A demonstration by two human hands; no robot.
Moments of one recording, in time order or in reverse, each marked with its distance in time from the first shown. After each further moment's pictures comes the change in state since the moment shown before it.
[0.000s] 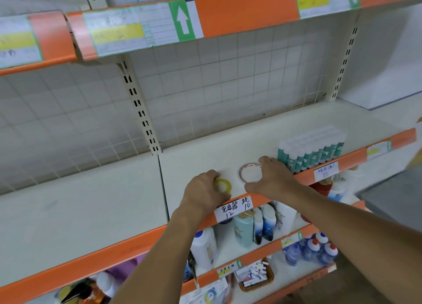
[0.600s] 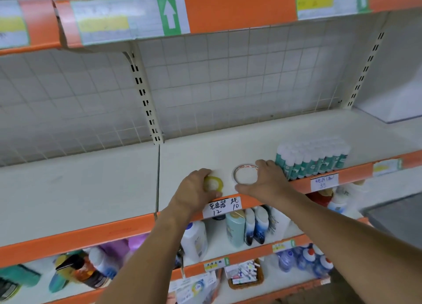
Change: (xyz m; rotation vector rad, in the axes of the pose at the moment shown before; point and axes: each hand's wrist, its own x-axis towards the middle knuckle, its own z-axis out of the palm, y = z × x) left_hand -0.008 0.006 0.010 -0.125 0.017 -0.105; right_hand 0.003 0.012 -0.001 0.018 -0.018 -0.050
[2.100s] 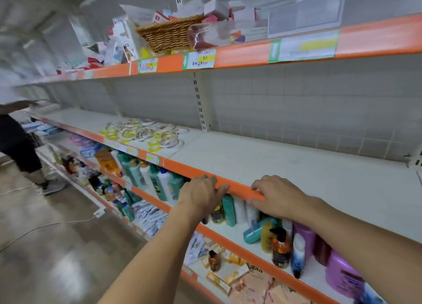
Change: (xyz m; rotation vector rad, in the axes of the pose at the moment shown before) left_hand -0.301 -0.319 -0.249 0.479 0.308 -0.690; right_hand -0.133 -0.431 0.205 -0.328 -0.336 -1.128
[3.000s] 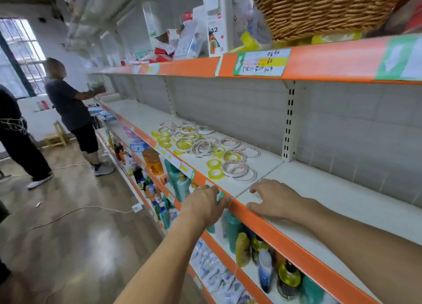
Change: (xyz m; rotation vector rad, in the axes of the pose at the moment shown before) left_hand 0.165 -0.260 0.002 -0.086 0.027 -0.271; right_hand 0.338 -0.140 0.016 -0.009 -0.076 -0.216
